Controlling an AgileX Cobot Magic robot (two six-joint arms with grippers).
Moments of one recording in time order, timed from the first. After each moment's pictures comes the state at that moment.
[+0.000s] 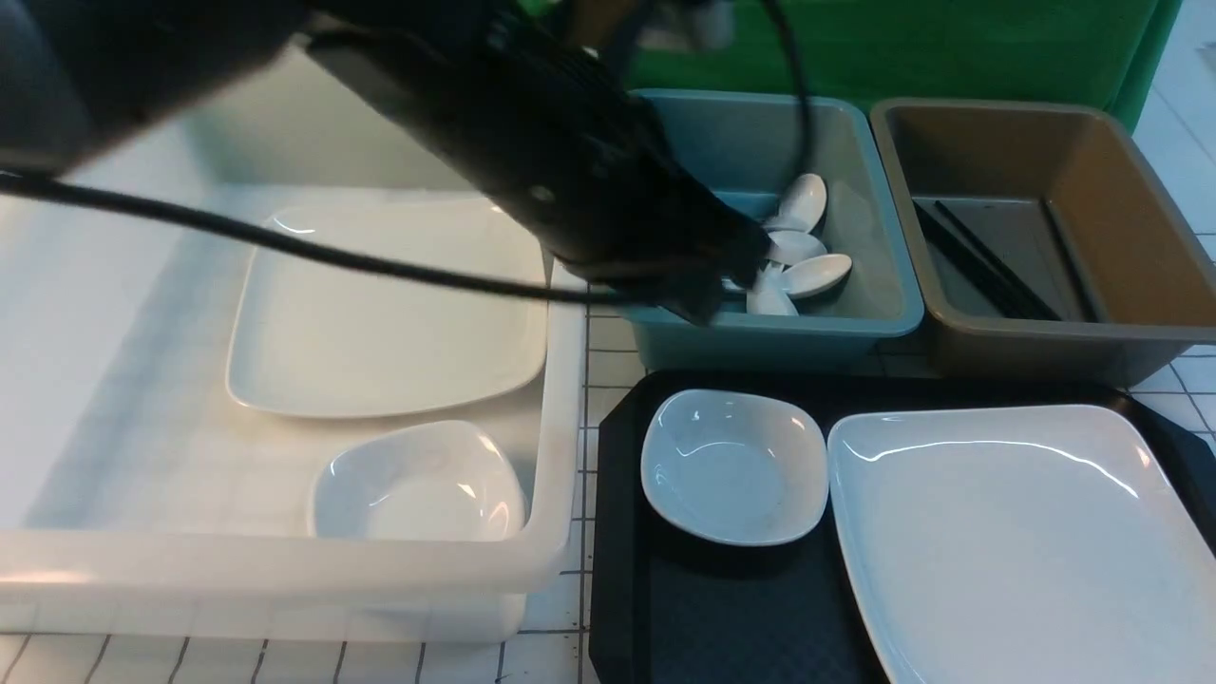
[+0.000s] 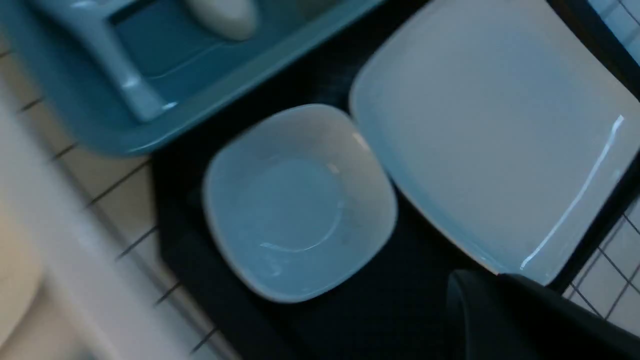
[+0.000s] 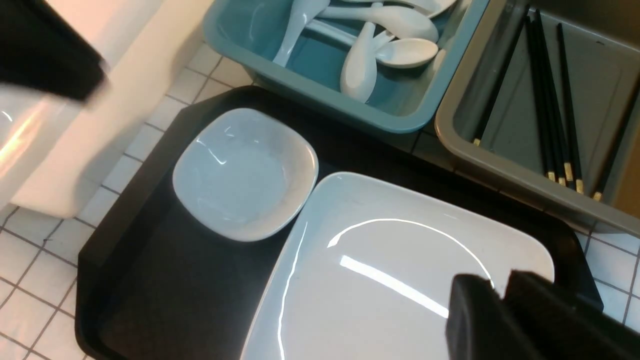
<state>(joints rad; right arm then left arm) 0.05 1.04 -1.28 0.33 1.12 -0.37 -0.68 1.70 -1.60 -0.34 0.95 0.22</state>
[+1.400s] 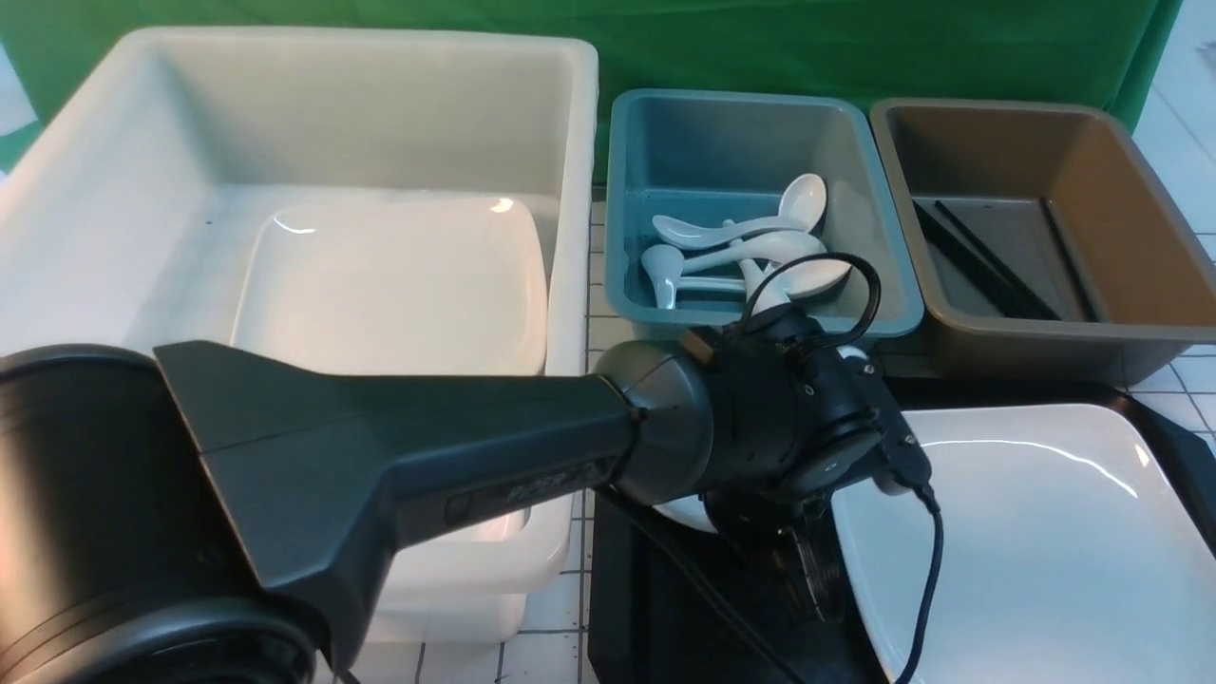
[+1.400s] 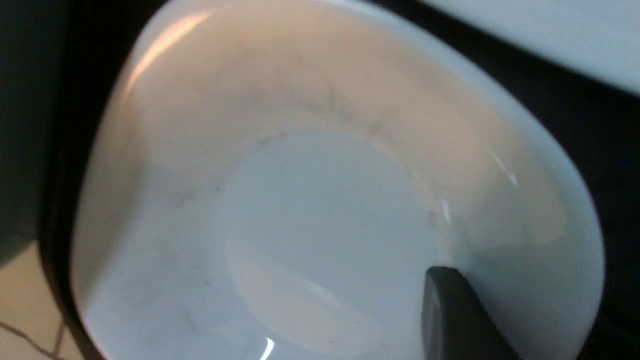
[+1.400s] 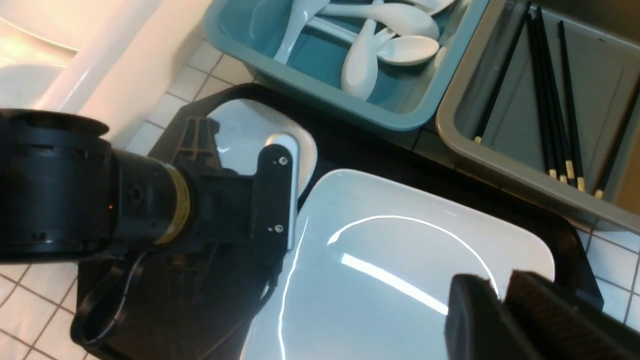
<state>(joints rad) 0.05 1.04 -1.28 0.33 1.13 -0.37 -0.93 2.13 -1.61 0.30 0.83 0.12</state>
